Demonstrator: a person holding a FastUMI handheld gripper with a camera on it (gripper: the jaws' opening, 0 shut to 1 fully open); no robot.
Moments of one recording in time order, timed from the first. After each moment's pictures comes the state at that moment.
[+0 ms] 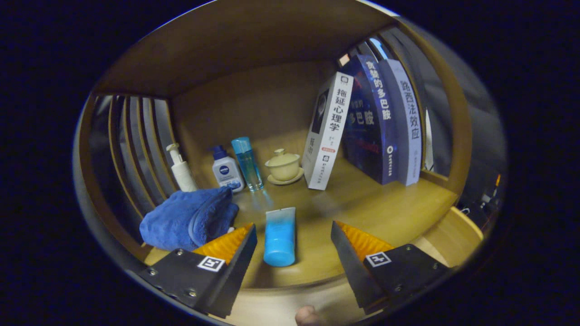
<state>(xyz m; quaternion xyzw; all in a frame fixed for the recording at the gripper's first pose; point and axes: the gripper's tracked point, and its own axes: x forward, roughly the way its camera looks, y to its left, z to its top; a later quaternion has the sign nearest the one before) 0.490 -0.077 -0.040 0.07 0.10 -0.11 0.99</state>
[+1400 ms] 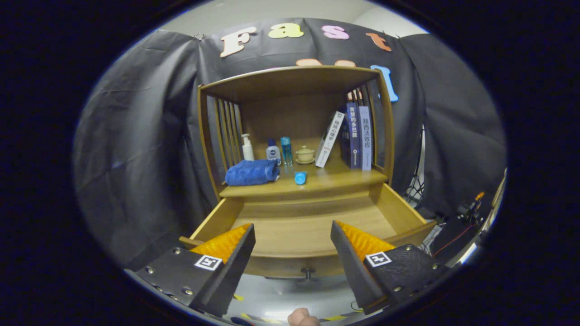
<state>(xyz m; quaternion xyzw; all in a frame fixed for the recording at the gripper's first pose) 0.178 -0.034 -0.041 0.02 0.08 -0.03 1.00</state>
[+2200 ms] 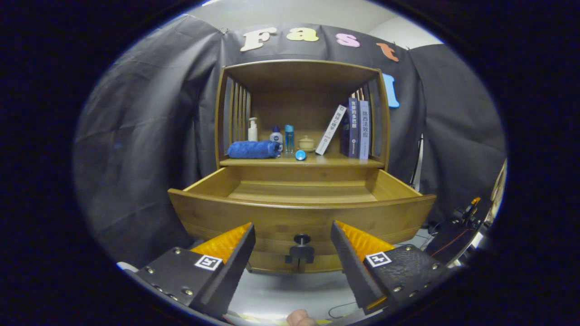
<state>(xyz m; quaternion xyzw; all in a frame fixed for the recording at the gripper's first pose) 0.152 -0.034 -0.133 -0.04 0.06 -0.04 1.00</state>
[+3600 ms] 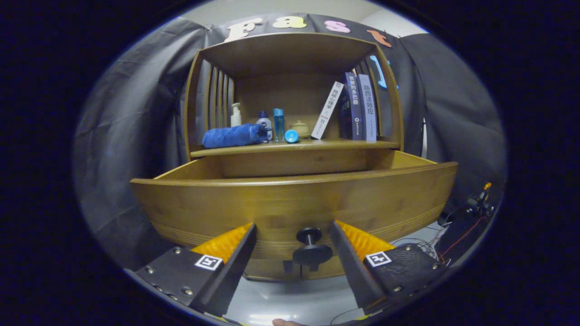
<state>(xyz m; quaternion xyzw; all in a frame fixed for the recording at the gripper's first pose) 0.260 -0.058 -0.169 0.00 0.07 -0.05 1.00</state>
